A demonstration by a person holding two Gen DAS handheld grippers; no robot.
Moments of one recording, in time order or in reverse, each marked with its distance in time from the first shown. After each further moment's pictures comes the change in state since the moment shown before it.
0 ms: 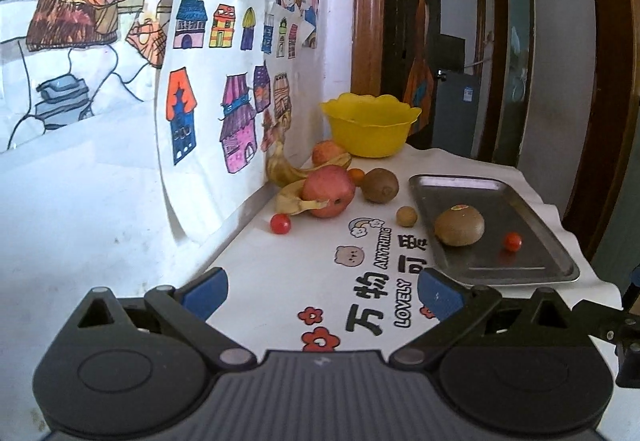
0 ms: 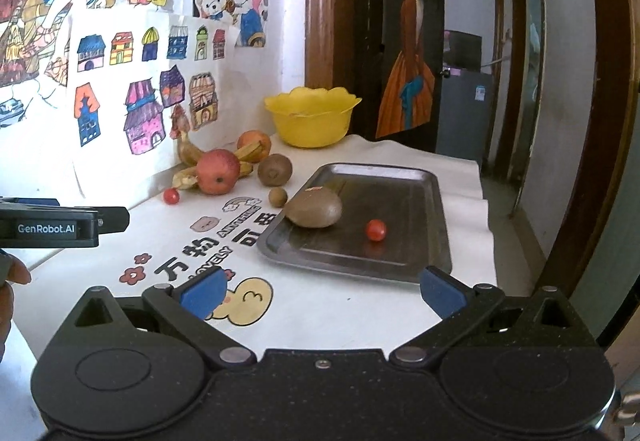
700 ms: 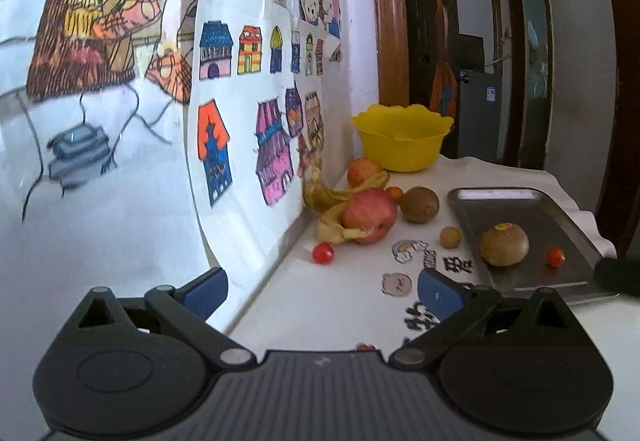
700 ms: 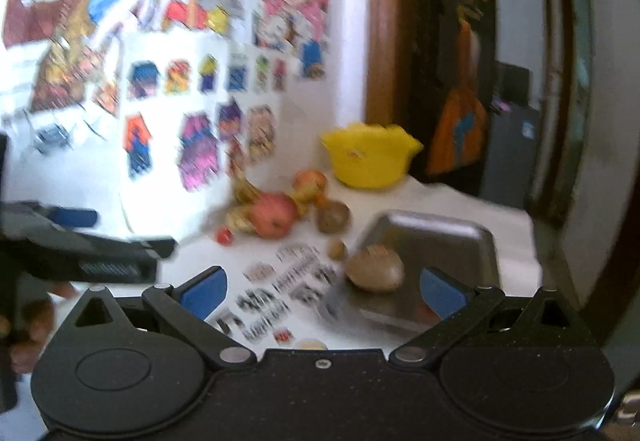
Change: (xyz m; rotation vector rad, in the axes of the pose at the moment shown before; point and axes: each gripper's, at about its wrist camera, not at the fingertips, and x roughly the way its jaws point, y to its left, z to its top) left arm 0.015 0.019 0.030 0.051 -0.029 0.088; right arm 0.007 0.032 0.053 -0.087 -0.090 0.159
